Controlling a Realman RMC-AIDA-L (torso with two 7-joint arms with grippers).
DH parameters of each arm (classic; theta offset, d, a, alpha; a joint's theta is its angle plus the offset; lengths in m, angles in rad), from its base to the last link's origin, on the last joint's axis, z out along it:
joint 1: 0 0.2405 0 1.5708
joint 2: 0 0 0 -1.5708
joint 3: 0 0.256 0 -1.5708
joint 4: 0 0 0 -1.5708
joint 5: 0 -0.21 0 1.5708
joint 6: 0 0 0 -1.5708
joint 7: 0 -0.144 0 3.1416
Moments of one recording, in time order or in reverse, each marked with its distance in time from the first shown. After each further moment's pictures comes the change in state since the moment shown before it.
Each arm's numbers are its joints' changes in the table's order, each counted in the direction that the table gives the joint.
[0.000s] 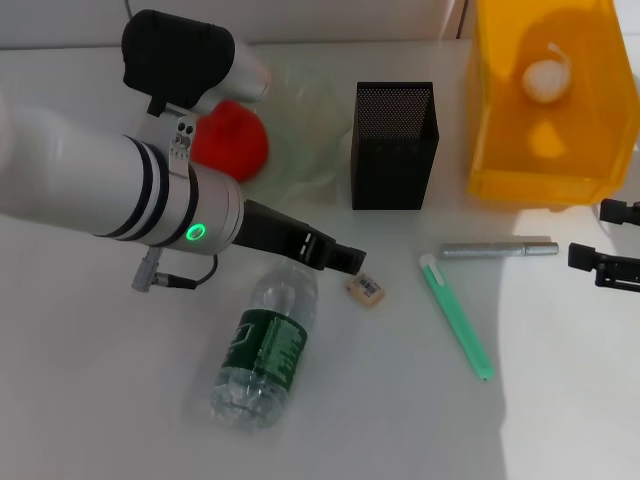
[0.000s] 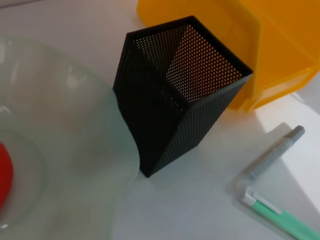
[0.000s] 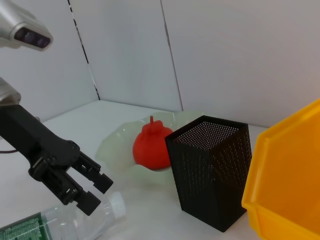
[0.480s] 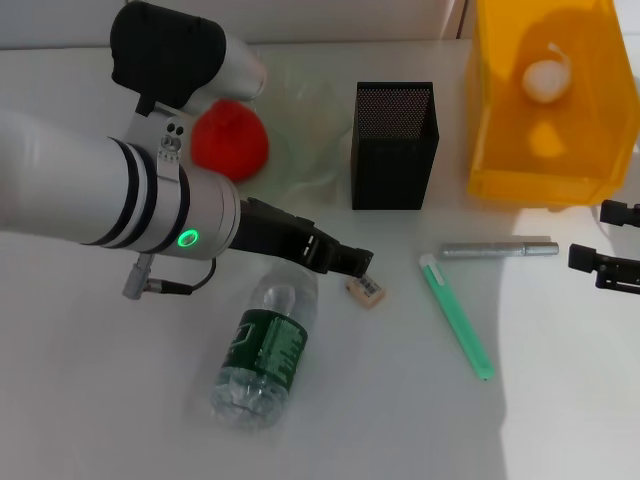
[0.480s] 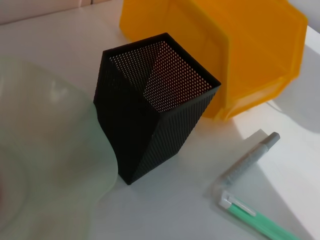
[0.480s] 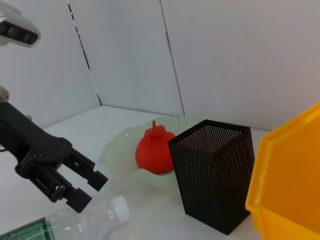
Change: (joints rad) left arm 0.062 0.000 0.009 0.122 0.001 0.039 -0.001; right arm -0.012 -0.005 0.000 -0.002 -0.014 -0.008 0.000
